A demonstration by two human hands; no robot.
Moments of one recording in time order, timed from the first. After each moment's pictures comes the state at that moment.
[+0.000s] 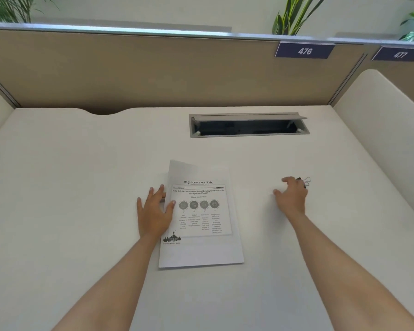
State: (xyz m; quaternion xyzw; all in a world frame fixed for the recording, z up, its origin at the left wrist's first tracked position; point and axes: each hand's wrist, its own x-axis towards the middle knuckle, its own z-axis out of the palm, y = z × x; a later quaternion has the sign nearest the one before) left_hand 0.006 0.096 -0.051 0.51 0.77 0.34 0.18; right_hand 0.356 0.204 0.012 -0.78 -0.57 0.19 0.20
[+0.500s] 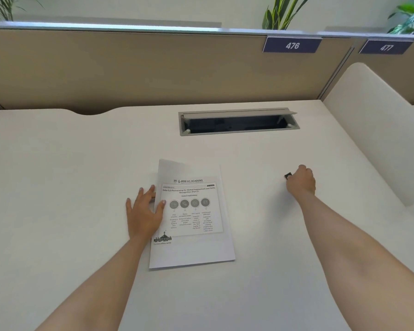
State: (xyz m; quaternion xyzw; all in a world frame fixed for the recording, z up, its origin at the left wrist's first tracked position) left_hand 0.006 0.097 -0.052 0.51 0.77 0.34 0.18; right_hand 0.400 0.242 0.035 -0.84 -0.51 0.15 0.12
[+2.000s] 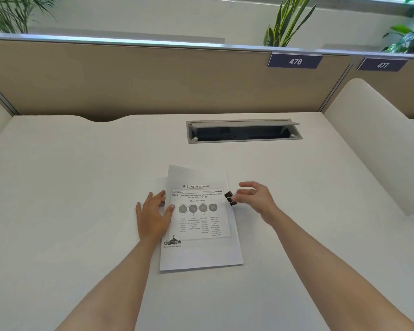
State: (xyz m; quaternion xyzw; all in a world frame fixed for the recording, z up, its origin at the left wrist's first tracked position) left_hand 0.006 0.096 -0.045 0.50 0.76 0.36 0.20; right_hand 0.293 0.180 0.038 -0.63 -0.48 0.54 0.27
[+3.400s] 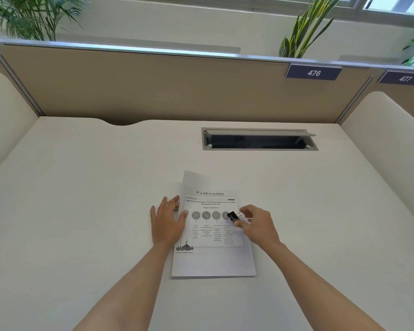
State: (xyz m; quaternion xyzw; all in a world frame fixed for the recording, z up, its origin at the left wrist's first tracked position) left_hand 0.005 0.096 -0.051 0.50 0.76 0.35 0.19; right_hand 0.256 0.138 0.020 -0.65 -0.65 0.35 0.19
